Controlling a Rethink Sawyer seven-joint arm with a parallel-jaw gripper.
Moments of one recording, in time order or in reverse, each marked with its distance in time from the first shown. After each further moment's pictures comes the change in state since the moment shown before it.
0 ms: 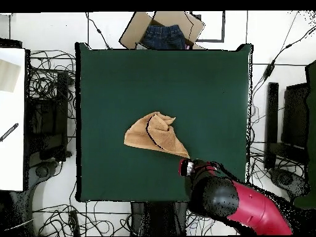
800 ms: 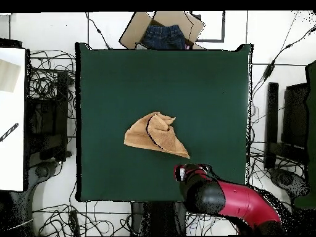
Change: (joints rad) arm -0.028 0.180 0.027 0.008 -0.200 -0.121 0.000
